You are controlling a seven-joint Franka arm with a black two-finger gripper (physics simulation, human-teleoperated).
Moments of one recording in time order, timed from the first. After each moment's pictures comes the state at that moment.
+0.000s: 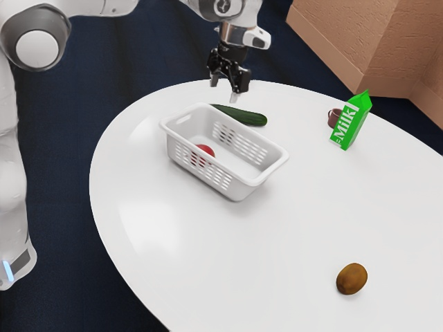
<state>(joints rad) 0.21 -0.02 0.06 -1.64 -0.03 1.64 -0.10</state>
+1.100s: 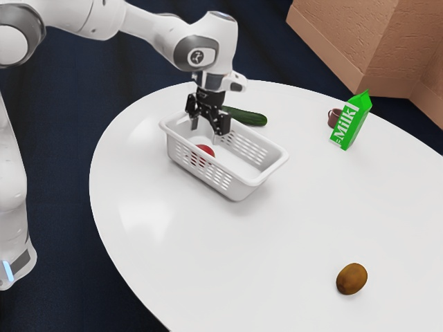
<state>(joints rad) 0.22 -0.16 0.02 -2.10 -0.10 1.96 -0.22</state>
